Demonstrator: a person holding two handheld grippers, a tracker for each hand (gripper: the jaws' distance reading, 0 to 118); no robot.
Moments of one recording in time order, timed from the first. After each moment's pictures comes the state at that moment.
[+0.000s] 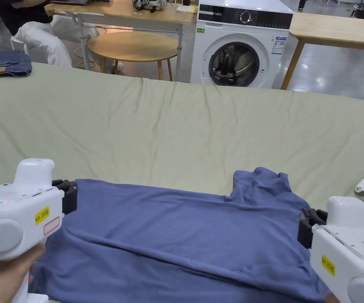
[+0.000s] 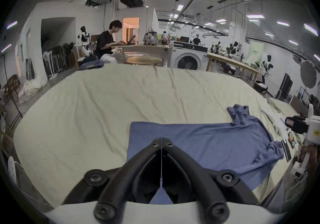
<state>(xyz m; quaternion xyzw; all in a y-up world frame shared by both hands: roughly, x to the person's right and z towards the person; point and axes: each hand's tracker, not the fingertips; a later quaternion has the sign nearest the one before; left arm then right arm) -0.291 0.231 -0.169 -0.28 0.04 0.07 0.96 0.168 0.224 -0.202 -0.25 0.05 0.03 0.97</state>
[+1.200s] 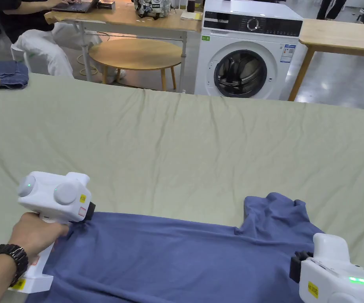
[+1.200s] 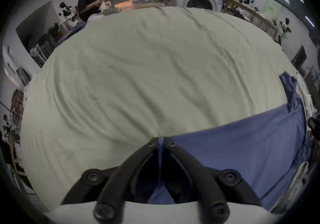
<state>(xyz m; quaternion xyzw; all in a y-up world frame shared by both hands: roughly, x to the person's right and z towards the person) -0.336 0.144 -0.371 -0.52 0.04 0.01 0.85 0.154 0.158 -0.295 -0.37 0.02 0.00 0.93</state>
